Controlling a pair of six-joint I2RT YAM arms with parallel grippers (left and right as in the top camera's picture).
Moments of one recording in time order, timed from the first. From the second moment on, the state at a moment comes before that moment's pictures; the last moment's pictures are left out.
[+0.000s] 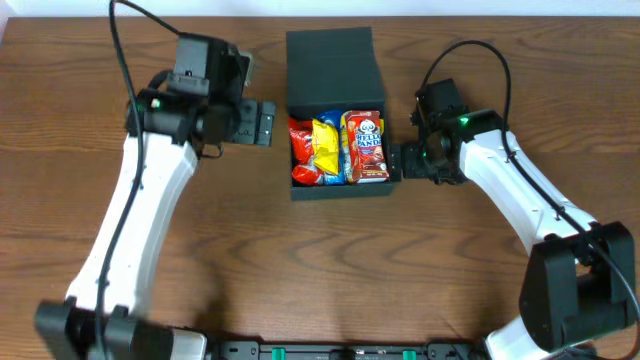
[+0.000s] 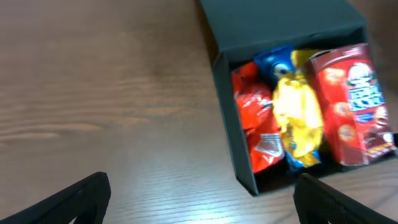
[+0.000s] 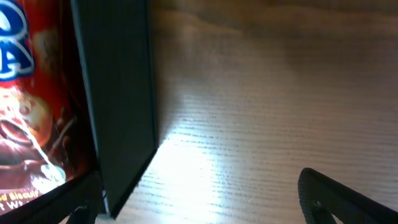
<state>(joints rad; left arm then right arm) -0.18 1.58 1.53 -1.02 0.12 -0.06 0.29 1.75 1.26 -0.86 -0.04 0.27</state>
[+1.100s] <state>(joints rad) 0.09 2.05 1.80 -0.61 0.75 -0.26 0.35 1.85 1.26 -0.75 -0.04 0.28</state>
